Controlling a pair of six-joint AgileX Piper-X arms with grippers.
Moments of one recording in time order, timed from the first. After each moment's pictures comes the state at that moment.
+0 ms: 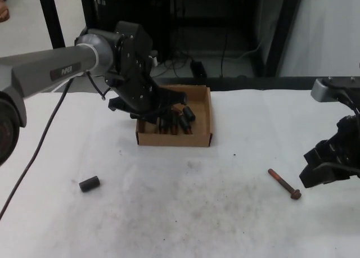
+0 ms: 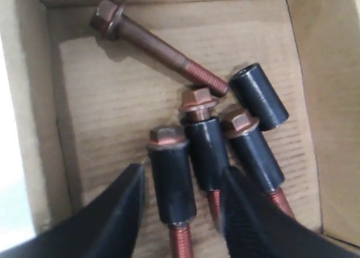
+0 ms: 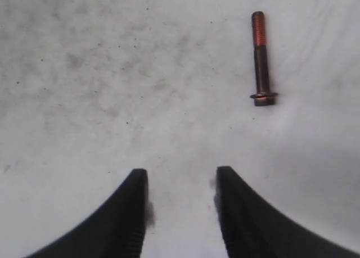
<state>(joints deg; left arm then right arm) -21.1 130.7 -104.4 41.6 15.6 -12.8 12.6 81.3 -58.1 57.2 -16.8 -6.2</state>
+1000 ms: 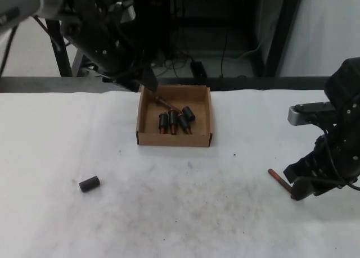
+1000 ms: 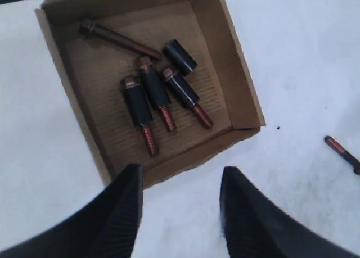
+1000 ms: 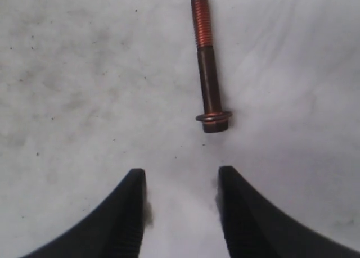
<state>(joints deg) -16.6 116.3 -104.4 58.5 25.0 3.1 12.6 94.0 -59.7 52.1 -10.7 -6.7</state>
